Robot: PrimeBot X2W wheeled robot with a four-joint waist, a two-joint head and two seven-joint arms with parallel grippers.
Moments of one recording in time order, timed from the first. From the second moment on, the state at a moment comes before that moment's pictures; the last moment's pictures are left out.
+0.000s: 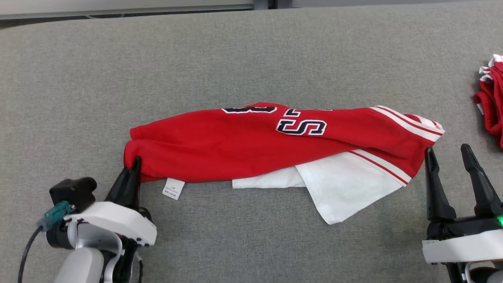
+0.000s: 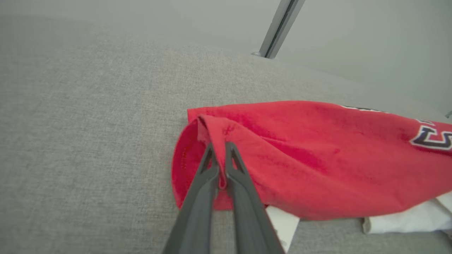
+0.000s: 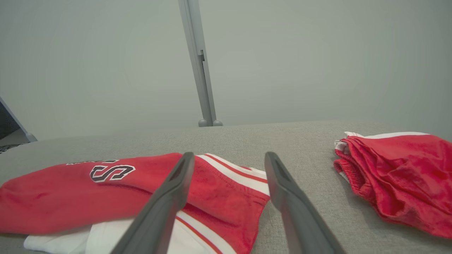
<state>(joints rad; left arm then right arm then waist) -0.14 0.19 -0.17 0.10 -0.54 0.04 0.02 0.02 -0.10 -0.02 -0.21 0.22 0.13 -0.03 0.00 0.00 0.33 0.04</state>
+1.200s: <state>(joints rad) -0.21 0.14 -0.08 0.15 -0.32 0.05 -0.26 -0.01 -0.12 0.00 -0.16 0.21 0.13 -0.06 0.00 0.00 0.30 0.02</state>
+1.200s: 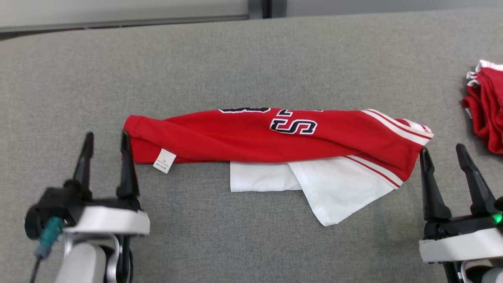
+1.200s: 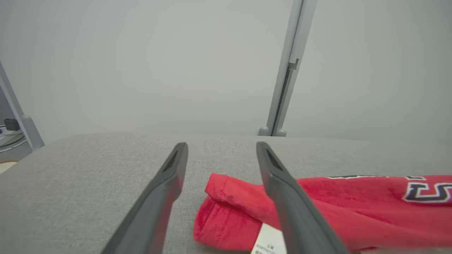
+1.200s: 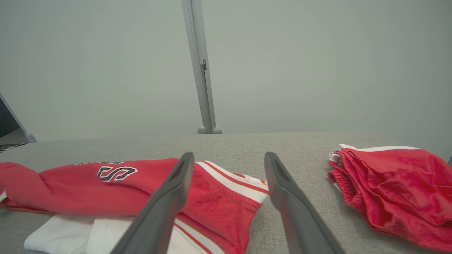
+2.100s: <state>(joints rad) -0.01 0.14 -0.13 -0.02 -0.29 0.10 -0.20 0.07 -0.12 0.00 -0.18 0.22 0.13 -0.02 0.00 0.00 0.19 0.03</state>
